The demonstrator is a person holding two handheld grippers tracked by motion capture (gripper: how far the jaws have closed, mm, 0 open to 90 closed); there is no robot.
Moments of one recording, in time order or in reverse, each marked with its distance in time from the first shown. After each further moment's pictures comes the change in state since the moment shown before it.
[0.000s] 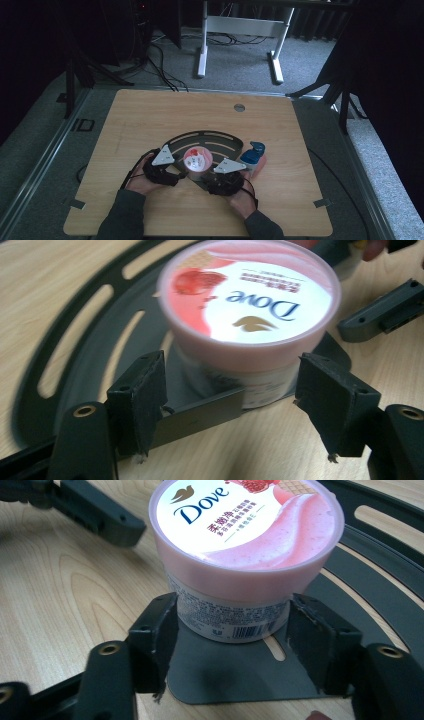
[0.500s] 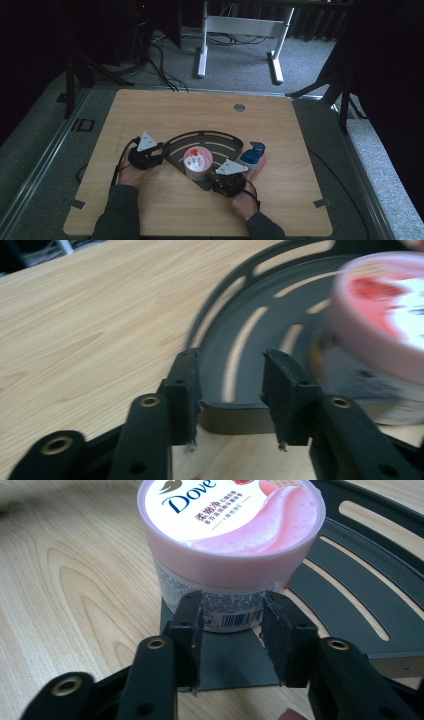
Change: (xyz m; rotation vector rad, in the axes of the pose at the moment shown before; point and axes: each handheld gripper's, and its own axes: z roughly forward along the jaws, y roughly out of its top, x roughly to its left) left arm 0.045 -0.011 -0.009 -0.007 0.248 -0.174; right arm 0.000 -0.005 -0.004 0.002 -0.037 -0.003
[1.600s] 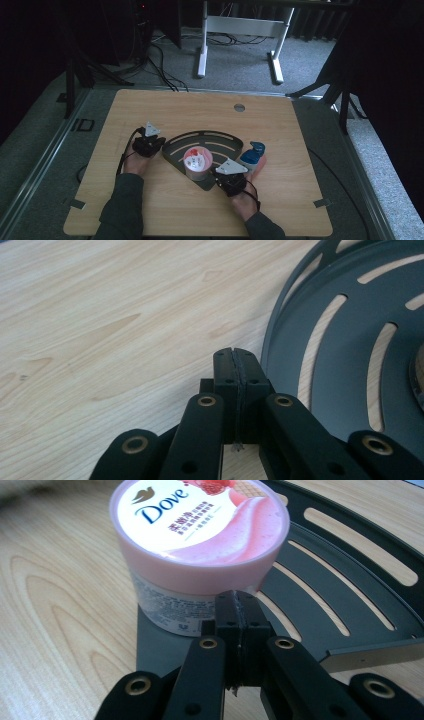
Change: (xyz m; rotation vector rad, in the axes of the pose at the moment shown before) left arm 0.027 0.010 0.039 0.115 0.079 -0.054; right arm 0.003 0.005 -0.004 -0.002 -0.109 0.005
